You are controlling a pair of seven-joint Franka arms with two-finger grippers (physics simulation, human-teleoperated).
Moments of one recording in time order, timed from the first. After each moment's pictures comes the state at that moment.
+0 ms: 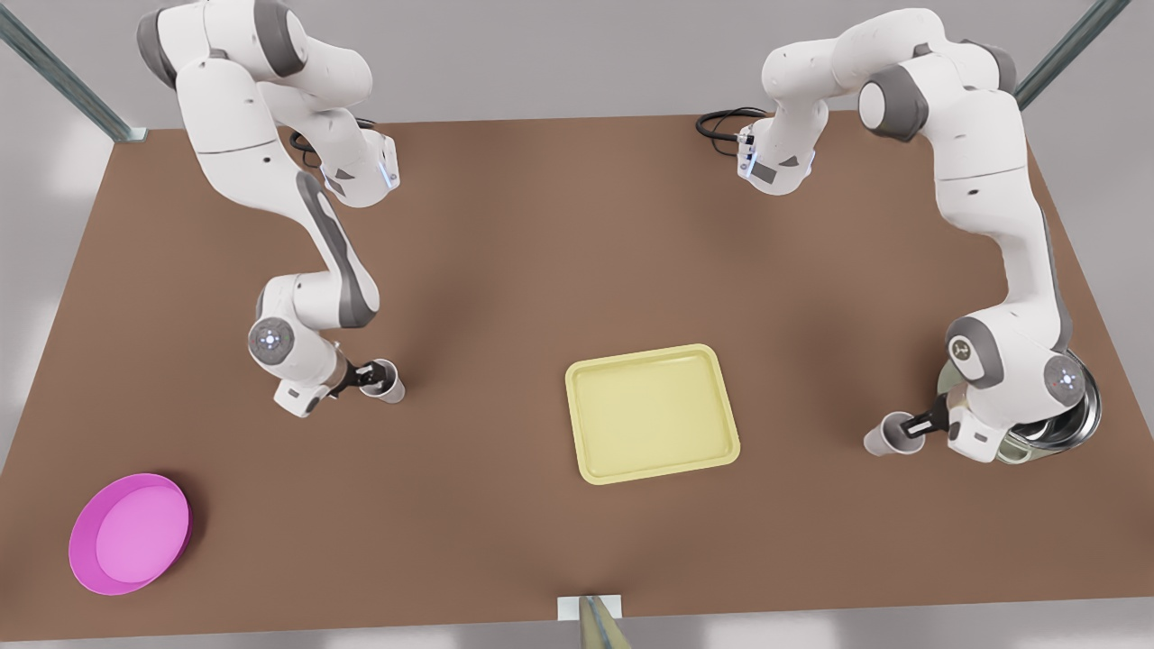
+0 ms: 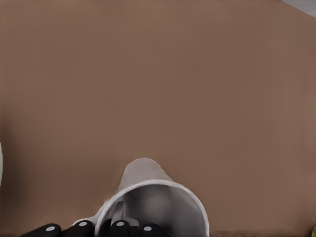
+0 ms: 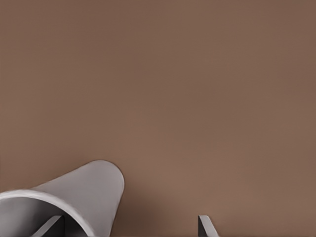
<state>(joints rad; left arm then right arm) 0.09 0.65 0.08 -1.51 -0.22 2.12 -0.05 0.16 0.39 -0.03 -2.09 0.08 2.42 -0.14</state>
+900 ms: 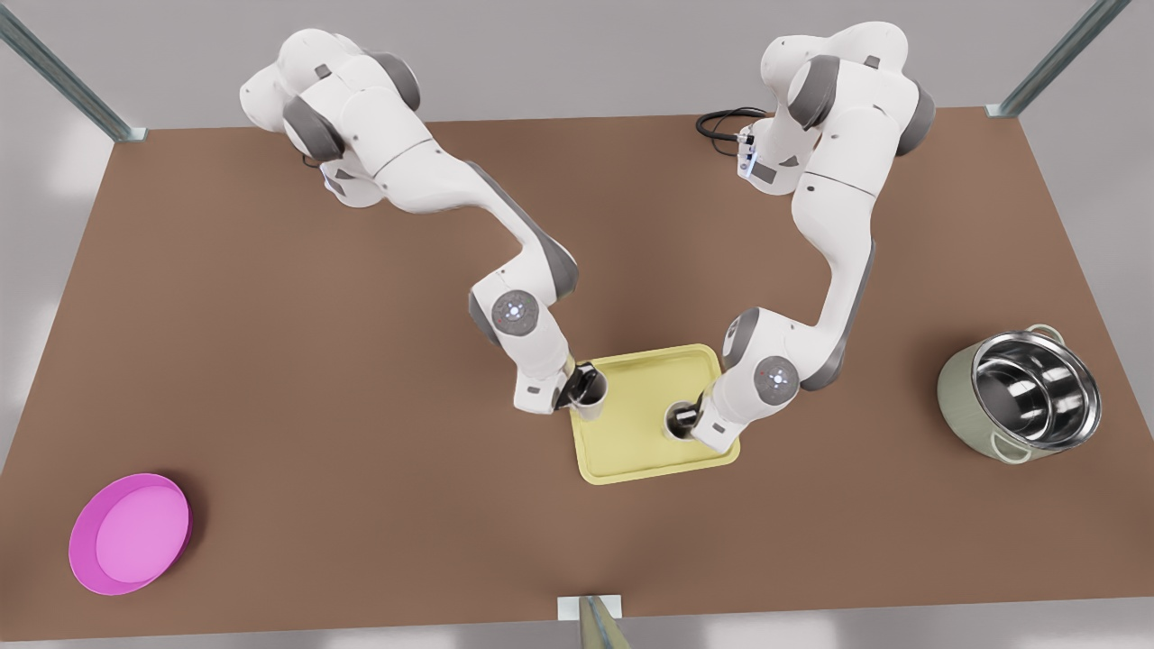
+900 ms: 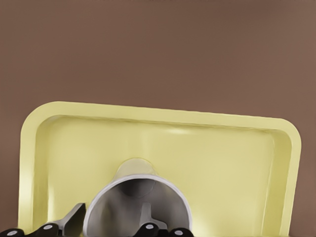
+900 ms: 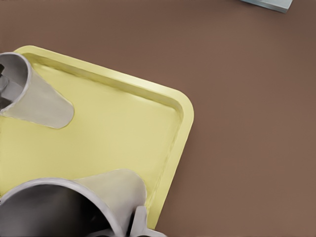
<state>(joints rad) -0.21 0.74 -0.22 -1.49 -0.06 2.23 -0.54 0.70 0.84 -0.04 -1.23 0.17 2.34 0.11</state>
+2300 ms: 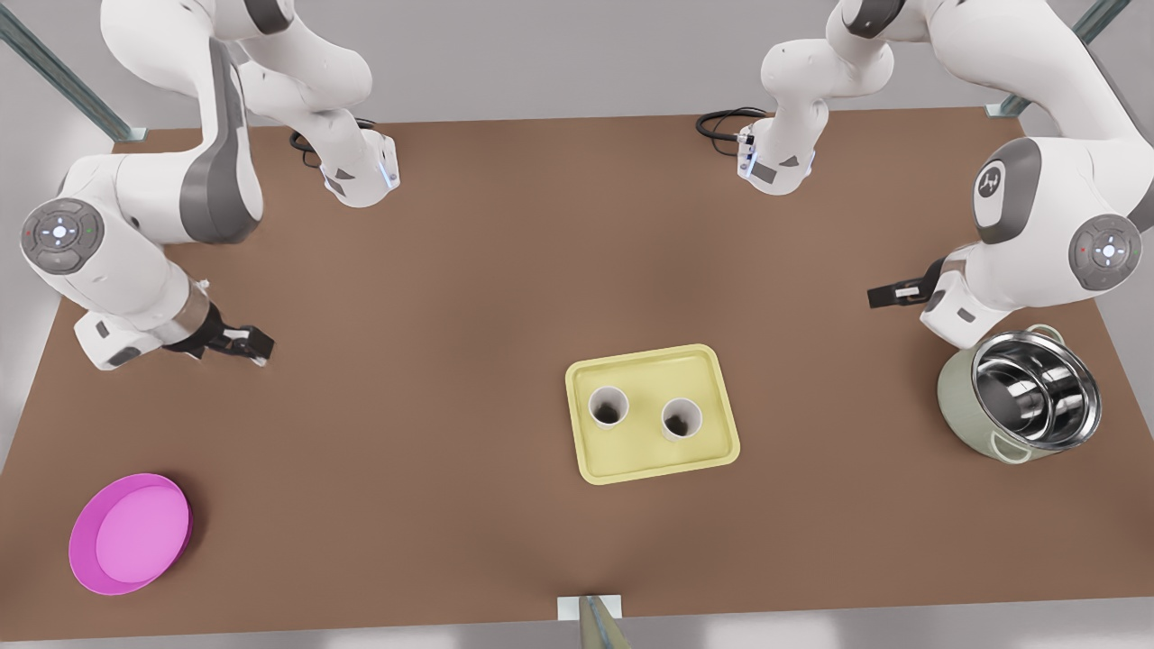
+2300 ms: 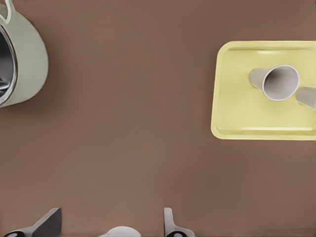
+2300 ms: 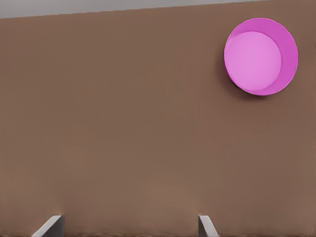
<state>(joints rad) -0.01 0.27 -0.06 -1.30 -0.02 1.25 -0.19 0.13 0.18 -0.06 -1.44 -0.07 1.60 0.18</state>
